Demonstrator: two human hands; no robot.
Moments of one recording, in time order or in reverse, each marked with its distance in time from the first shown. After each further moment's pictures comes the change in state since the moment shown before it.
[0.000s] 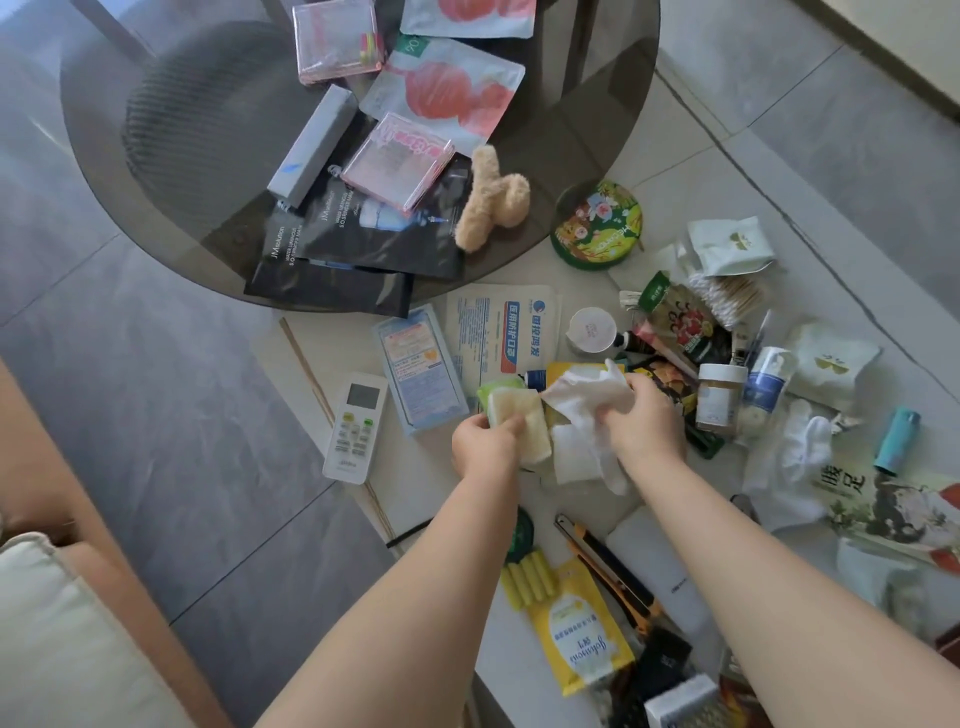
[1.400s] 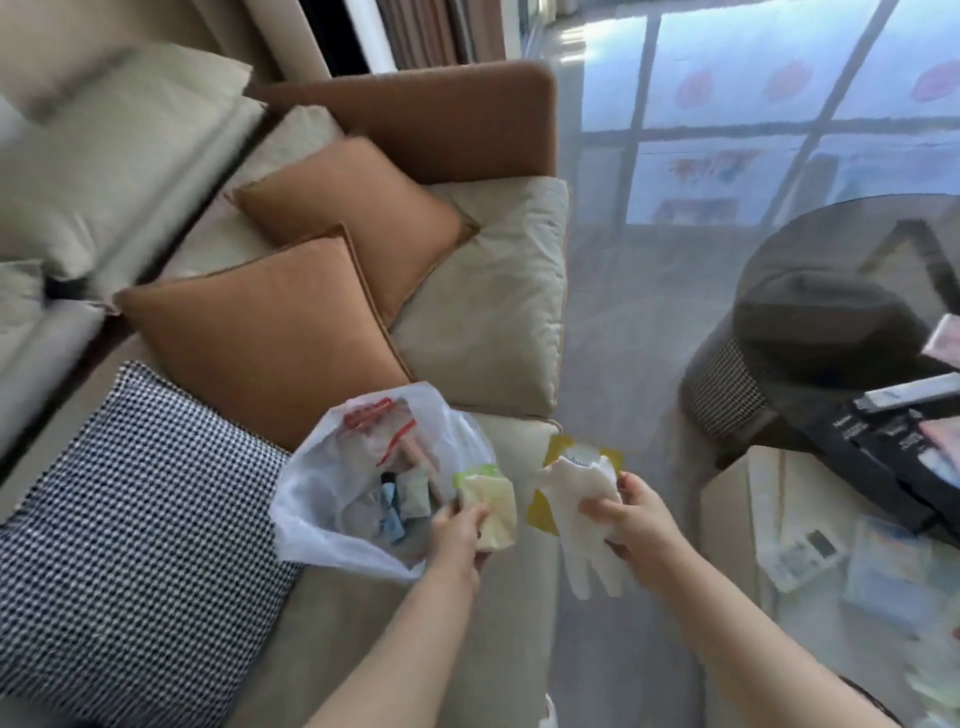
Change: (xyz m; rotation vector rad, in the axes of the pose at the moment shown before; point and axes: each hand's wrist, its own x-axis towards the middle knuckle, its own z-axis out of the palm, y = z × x) left_hand -0.159 -0.139 -0.564 -1.057 0.387 0.014; right_hand -0.470 -0.238 0.197 0.234 -1.010 -0.343
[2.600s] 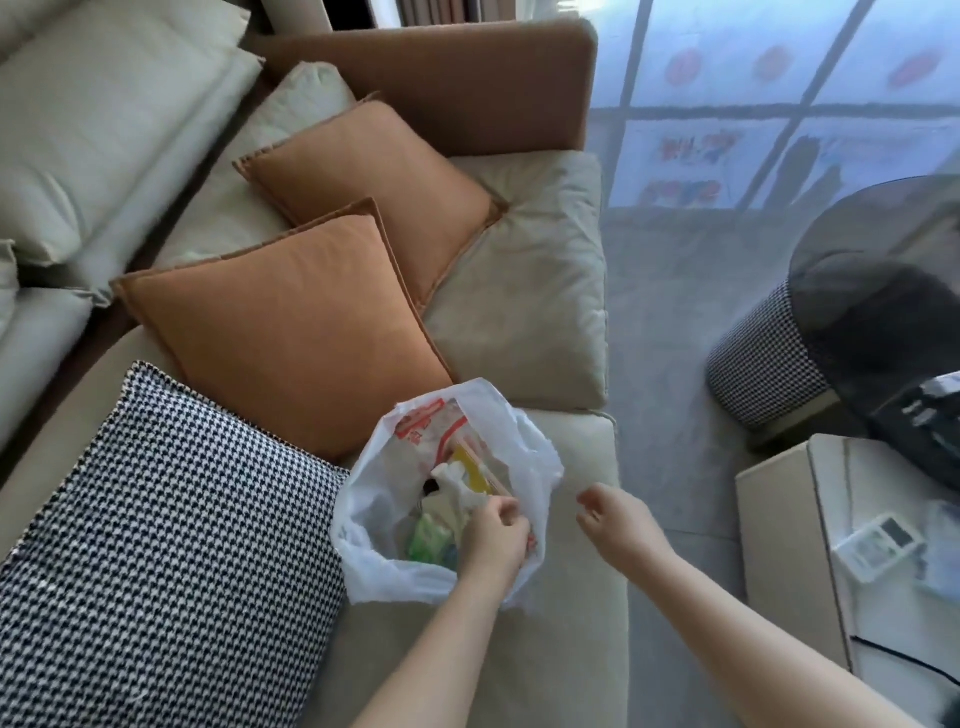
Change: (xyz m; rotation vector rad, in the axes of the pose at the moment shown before) left_hand 0.081 0.039 -0.080 0.836 -0.177 0.255; right_hand 0.057 0.041 0.131 -1.108 0.150 -0.112
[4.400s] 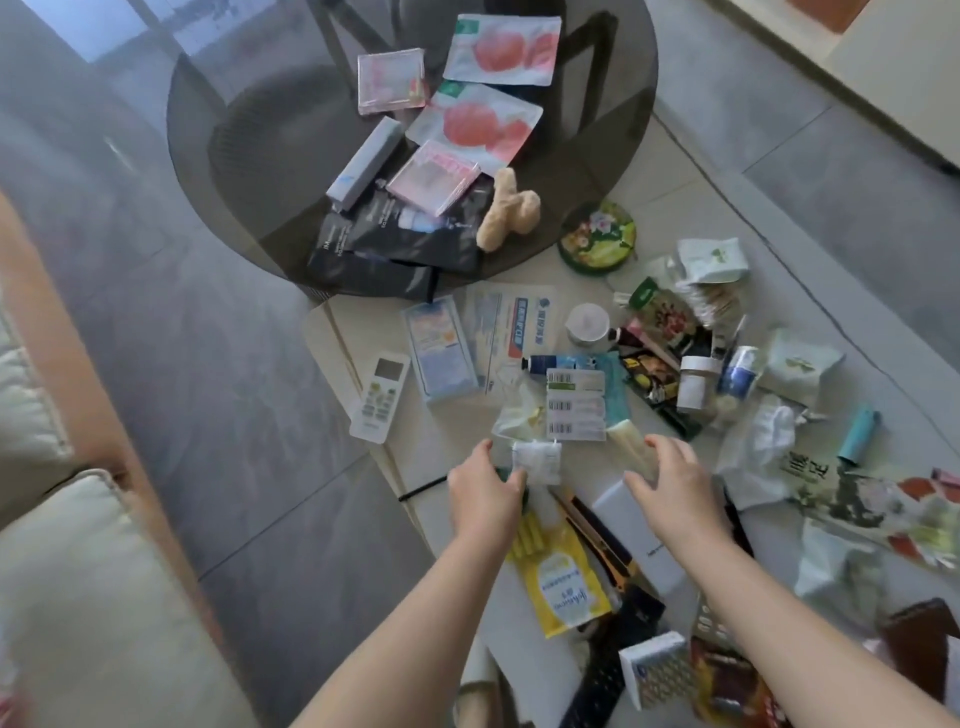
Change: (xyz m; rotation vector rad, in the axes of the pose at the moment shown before) left_hand -0.135 0.033 0.612 0.679 -0.393 0.269; right_hand -0.169 0.640 -0.080 0.368 0.454 0.741
